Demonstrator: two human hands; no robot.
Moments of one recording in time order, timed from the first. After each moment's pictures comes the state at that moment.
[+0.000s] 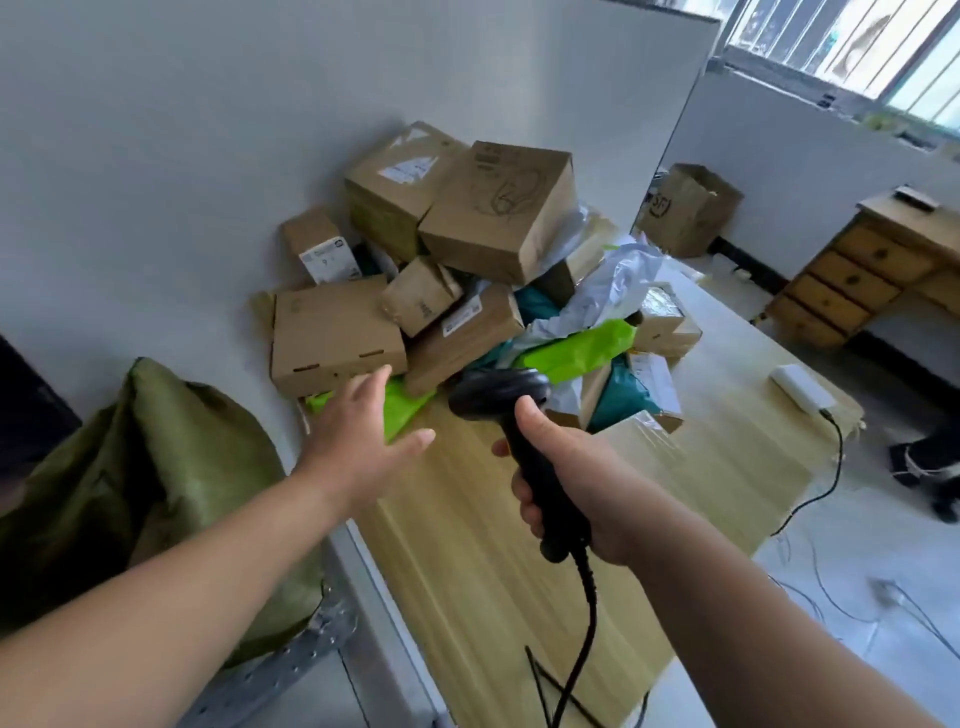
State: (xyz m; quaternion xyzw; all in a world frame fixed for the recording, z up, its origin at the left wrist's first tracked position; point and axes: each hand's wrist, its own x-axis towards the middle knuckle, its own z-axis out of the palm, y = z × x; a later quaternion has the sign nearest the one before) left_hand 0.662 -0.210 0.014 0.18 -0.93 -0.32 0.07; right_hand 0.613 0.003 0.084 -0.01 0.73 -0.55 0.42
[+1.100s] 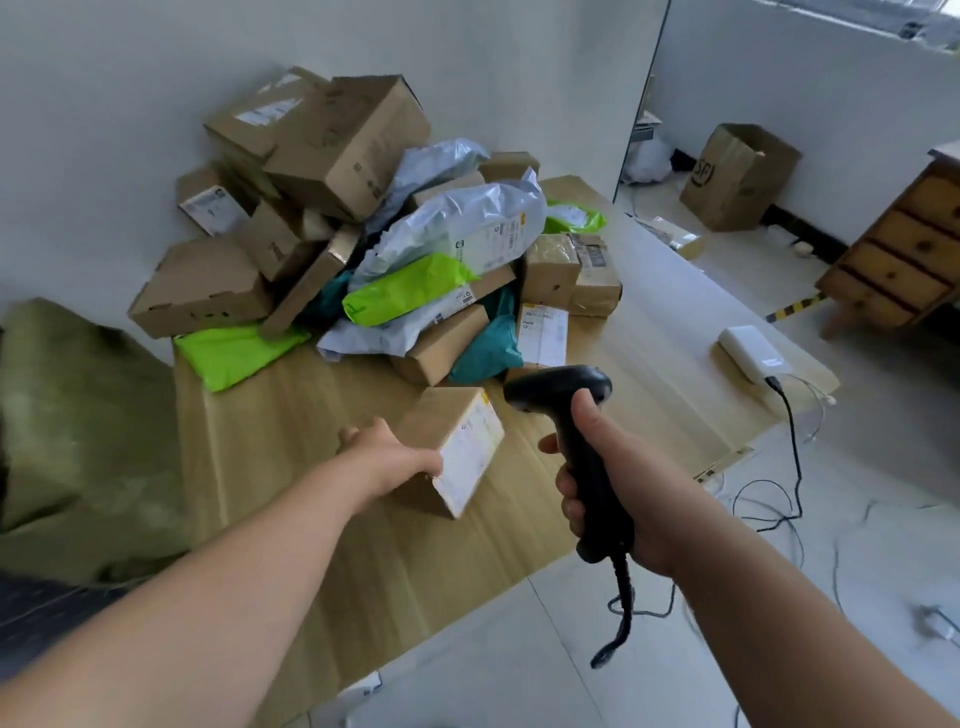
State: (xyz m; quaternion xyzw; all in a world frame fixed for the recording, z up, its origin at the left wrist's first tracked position) left_hand 0.569 0.061 -0.043 0.44 -0.79 -0.39 -0.15; right_hand 0.509 0.302 0.049 0.01 0.66 -0.60 0.45
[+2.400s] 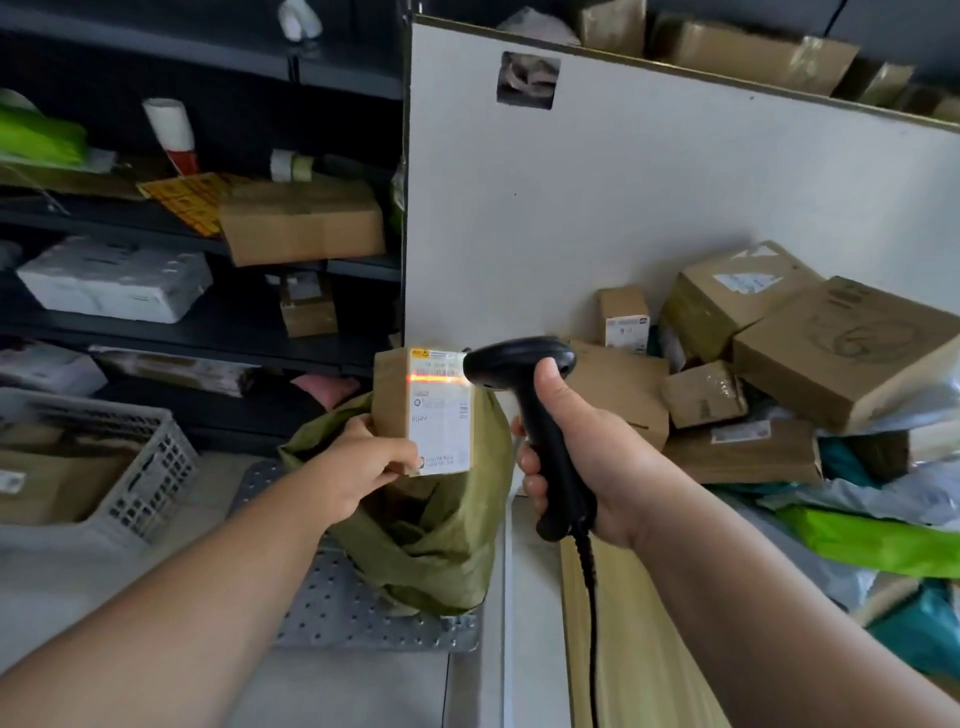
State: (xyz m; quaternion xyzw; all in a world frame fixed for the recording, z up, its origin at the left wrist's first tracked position) left_hand 0.854 -0.345 0.004 0.50 -0.47 -0.70 0.17; right_hand 0.690 -0.190 0.126 -0.20 0.63 -0.47 0.58
